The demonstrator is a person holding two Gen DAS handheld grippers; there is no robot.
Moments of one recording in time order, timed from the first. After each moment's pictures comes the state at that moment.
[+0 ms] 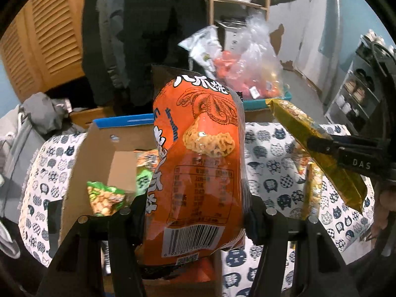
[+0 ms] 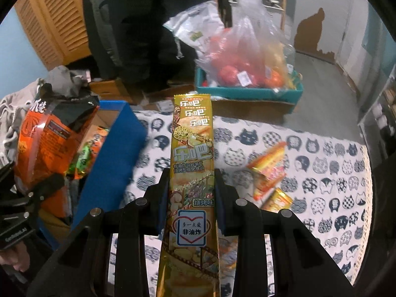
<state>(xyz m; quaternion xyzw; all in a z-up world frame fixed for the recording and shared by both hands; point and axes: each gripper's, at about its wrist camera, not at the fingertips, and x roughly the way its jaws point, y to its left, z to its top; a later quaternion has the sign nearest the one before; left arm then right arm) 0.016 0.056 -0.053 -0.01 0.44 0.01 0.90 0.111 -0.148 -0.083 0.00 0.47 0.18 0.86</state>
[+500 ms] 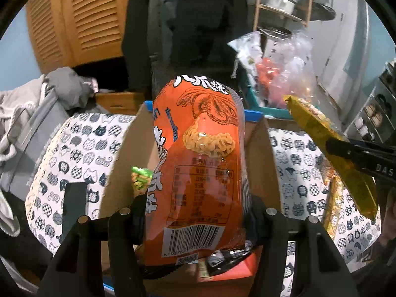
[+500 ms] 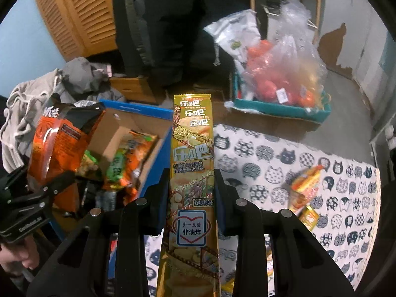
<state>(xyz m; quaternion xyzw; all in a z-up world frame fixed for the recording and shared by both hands) 0.003 0.139 -0.062 -0.06 0.45 0.07 0.89 0.111 -0.072 -0.063 -0.03 0.46 0.23 0.86</state>
